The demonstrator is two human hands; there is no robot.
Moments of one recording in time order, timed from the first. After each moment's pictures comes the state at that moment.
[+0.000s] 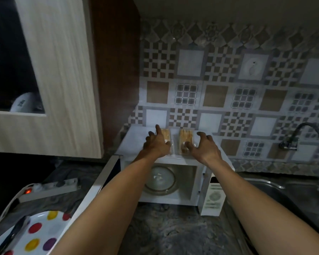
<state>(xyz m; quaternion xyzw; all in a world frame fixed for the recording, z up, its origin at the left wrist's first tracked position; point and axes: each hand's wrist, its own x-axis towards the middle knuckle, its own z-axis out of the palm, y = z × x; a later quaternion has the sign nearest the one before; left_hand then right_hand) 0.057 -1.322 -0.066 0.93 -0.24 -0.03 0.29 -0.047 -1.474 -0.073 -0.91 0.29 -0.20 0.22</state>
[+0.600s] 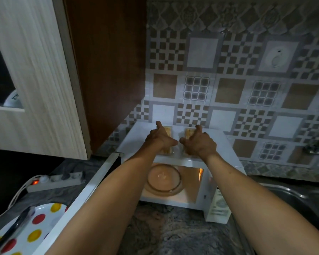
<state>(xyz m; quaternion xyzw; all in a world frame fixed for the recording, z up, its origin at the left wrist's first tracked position) 0.094 -1.350 -0.065 0.93 -0.16 -0.07 0.31 0.027 -1.486 -0.078 -0.92 0.30 -0.14 0.21</state>
